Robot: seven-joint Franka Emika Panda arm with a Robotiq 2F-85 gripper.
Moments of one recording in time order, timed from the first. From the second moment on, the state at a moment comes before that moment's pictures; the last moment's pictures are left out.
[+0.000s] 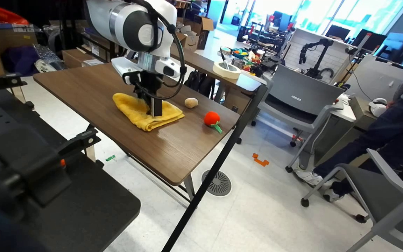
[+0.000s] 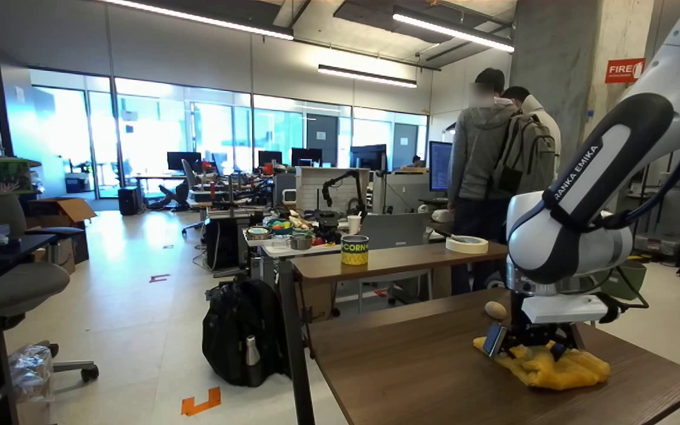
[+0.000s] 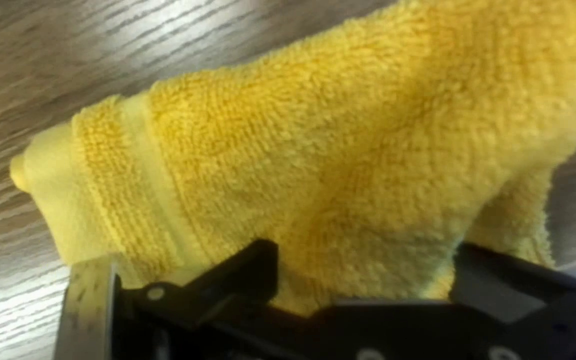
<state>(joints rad) 0.09 0.96 -0.10 -1.73 0.06 2.58 0.33</state>
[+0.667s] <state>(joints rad) 0.10 0.95 -0.10 -1.75 0.06 2.57 0.32</state>
